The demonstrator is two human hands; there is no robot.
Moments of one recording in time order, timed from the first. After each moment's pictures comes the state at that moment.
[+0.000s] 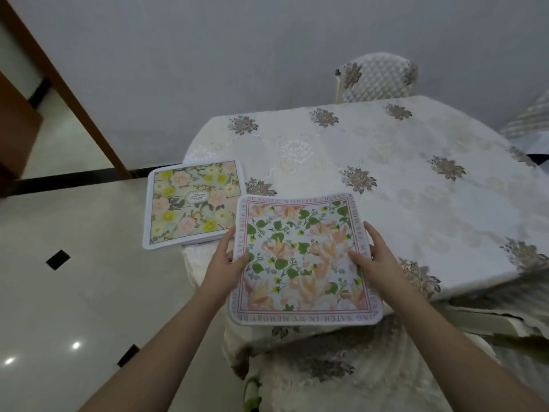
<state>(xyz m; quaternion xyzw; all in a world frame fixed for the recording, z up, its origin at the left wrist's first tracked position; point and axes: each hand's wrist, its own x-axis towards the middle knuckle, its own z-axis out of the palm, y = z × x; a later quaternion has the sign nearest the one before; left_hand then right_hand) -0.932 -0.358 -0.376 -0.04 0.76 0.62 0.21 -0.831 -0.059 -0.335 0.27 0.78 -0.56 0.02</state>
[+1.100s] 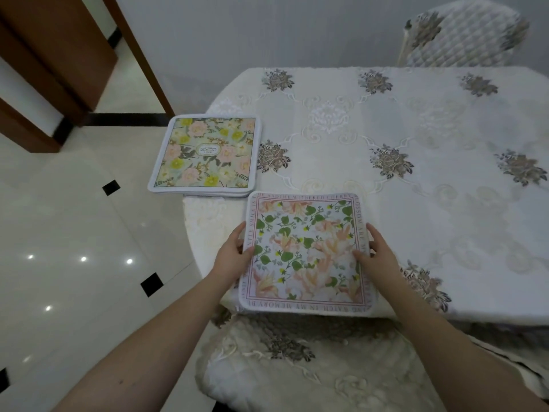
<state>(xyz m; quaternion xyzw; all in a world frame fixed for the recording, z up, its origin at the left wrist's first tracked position) -0.888 -0.294 -0.454 -0.12 0.84 0.50 0.18 -0.854 0.032 -0.440 0.22 0.81 -0.53 0.13</state>
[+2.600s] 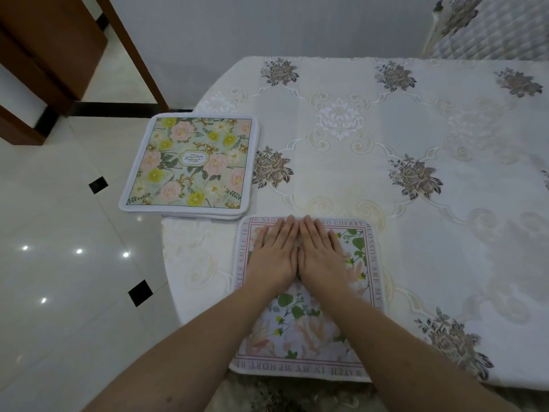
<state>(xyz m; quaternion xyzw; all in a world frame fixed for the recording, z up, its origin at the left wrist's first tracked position) -0.973 -0.208 -0.521 0.17 0.98 0.09 0.07 -0.959 -0.072 -0.516 -0.05 0.99 -0.11 0.04</state>
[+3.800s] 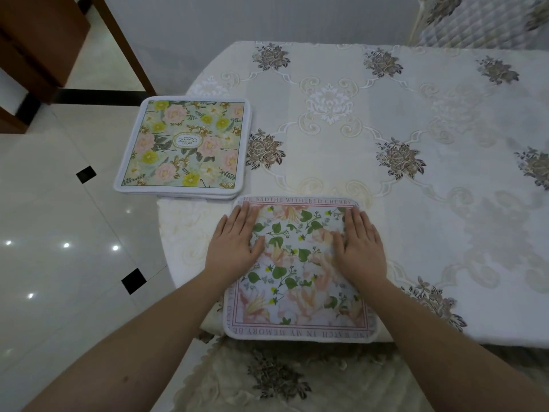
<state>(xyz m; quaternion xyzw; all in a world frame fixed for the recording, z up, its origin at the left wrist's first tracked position) -0.948 -0.279 -0.510 0.13 0.98 0.10 0.07 -0.919 0.010 -0.504 0.07 0.99 -0.13 0.05</state>
